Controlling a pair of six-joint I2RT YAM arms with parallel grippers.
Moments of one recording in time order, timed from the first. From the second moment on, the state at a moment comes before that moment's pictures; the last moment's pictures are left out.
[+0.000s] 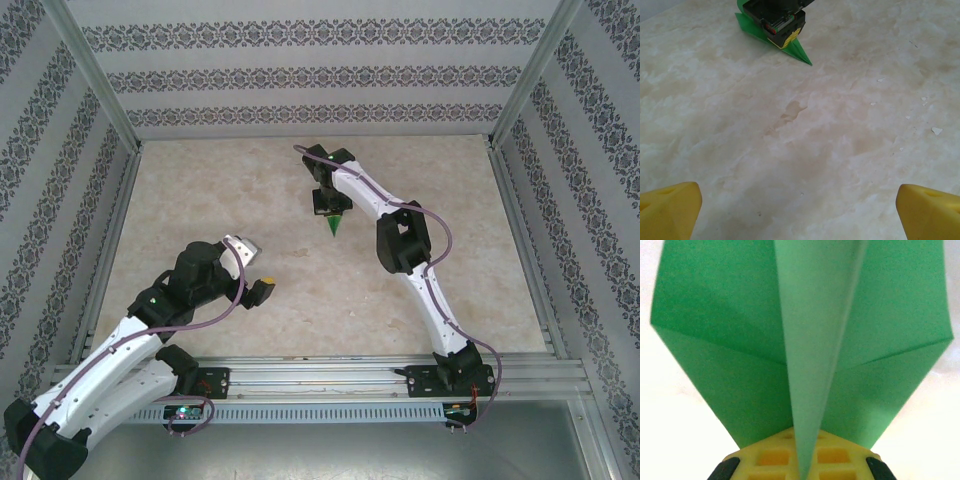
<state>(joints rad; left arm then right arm) -0.54 0.72 0.61 -0.49 0.10 0.13 0.52 2.60 2.41 -1.26 0.09 0.49</state>
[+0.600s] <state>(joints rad) -0.54 0.73 0.61 -0.49 0.11 0.13 0.52 2.60 2.40 -1.24 0.09 0.50</state>
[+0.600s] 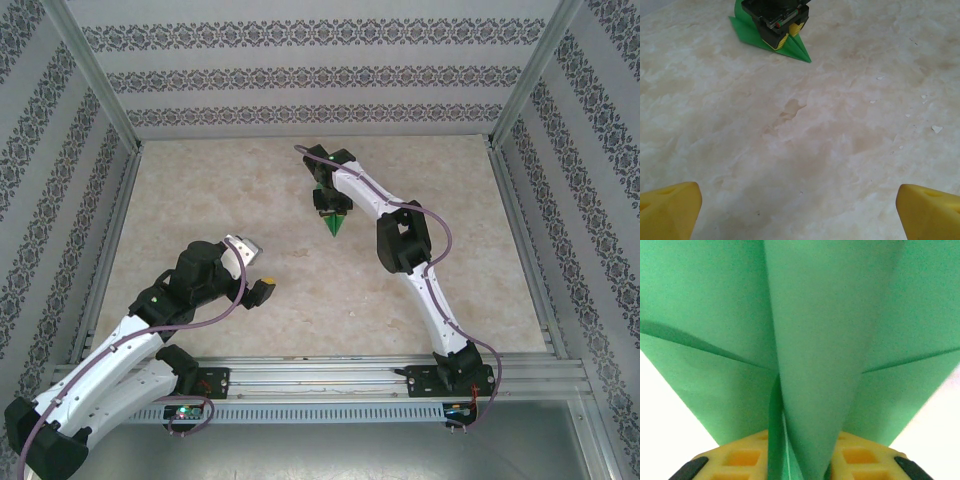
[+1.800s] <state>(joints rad) -0.54 0.74 0.61 -0.49 0.11 0.13 0.52 2.49 2.29 -1.17 0.09 0.50</state>
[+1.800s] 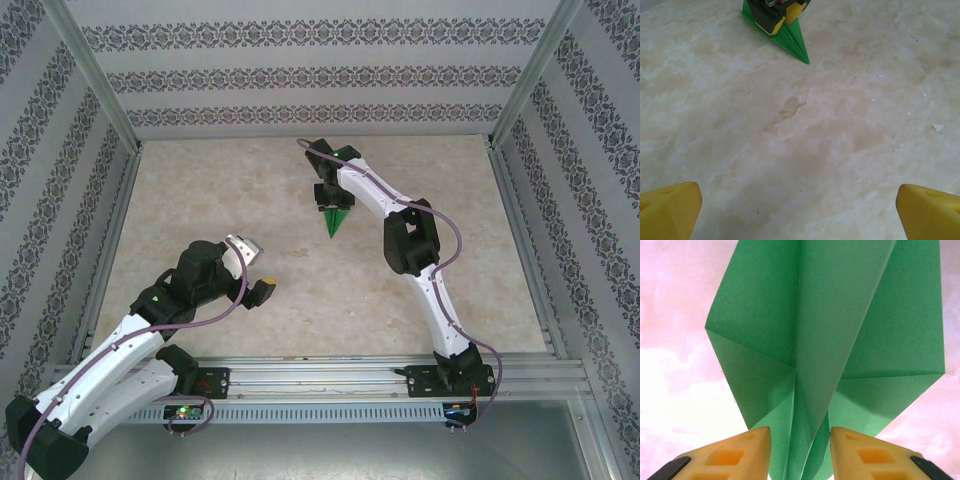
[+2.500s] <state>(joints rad) -0.54 0.74 0.61 -0.49 0.11 0.13 0.52 2.51 2.29 -1.20 0.08 0.49</state>
